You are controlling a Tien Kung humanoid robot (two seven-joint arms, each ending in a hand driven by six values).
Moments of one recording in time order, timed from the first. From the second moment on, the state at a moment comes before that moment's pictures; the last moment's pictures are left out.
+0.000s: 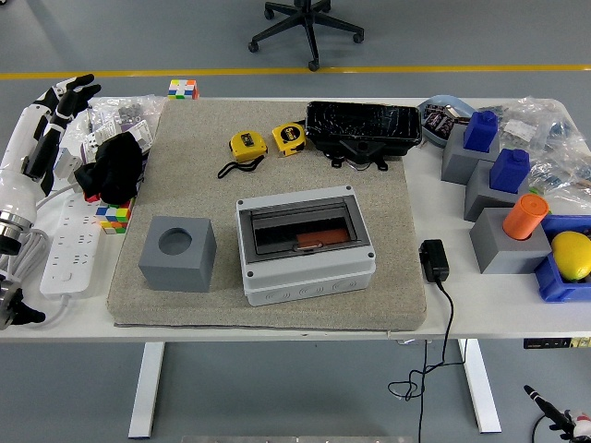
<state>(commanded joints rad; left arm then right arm) -0.14 0.25 -1.52 -1.44 1.35 -0.01 -0.20 0.21 -0.10 1.38 0.18 -1.67 -0.14 -0.04</state>
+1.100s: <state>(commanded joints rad) -0.17 0.22 -1.49 -1.41 1.36 0.02 -0.20 0.17 -0.10 1.34 0.18 -1.65 -0.14 -0.02</state>
